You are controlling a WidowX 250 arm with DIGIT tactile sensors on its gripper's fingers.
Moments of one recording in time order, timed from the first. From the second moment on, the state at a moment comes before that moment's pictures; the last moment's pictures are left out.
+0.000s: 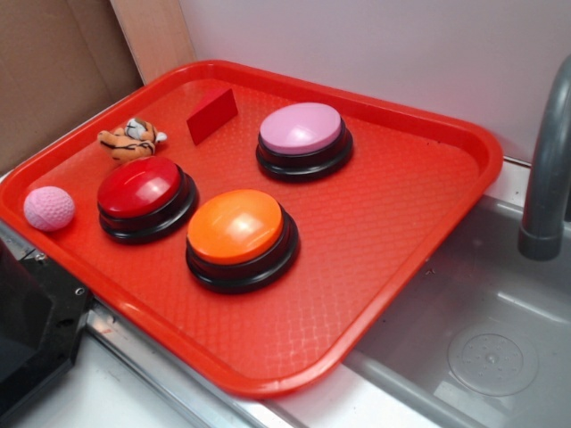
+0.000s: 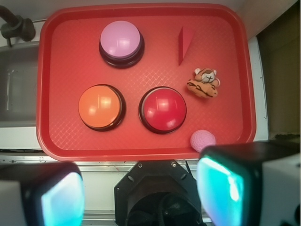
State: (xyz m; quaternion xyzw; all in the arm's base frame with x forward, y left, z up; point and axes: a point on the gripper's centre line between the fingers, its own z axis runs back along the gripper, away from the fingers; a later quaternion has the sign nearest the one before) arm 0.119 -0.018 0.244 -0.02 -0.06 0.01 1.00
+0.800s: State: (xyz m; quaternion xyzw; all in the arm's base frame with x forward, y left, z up) arm 0.175 0.003 0.207 0.00 -0.06 0.14 0.99
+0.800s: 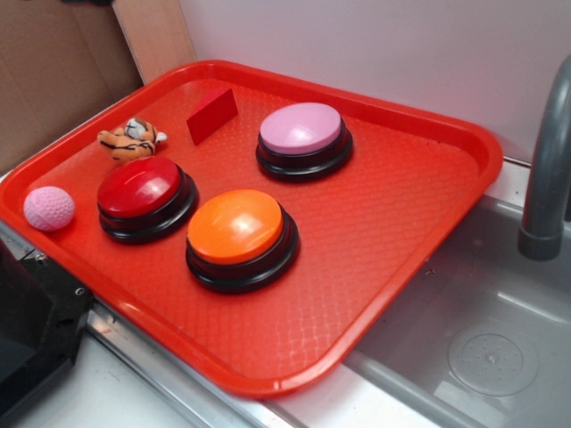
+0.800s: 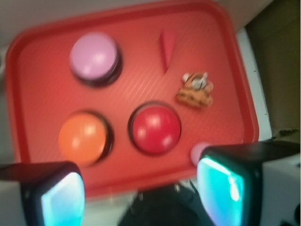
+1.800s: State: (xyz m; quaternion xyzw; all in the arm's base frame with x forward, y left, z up) arm 0.286 0.082 0.079 0.03 -0.12 0.39 0.91
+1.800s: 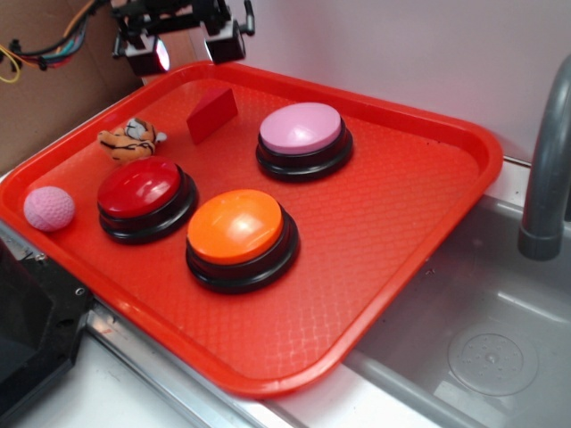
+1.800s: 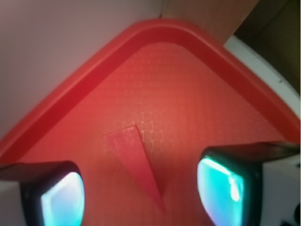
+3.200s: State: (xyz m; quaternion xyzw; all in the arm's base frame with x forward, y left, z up) arm 0.296 0.075 0.068 0.02 -0.10 0.35 0.93
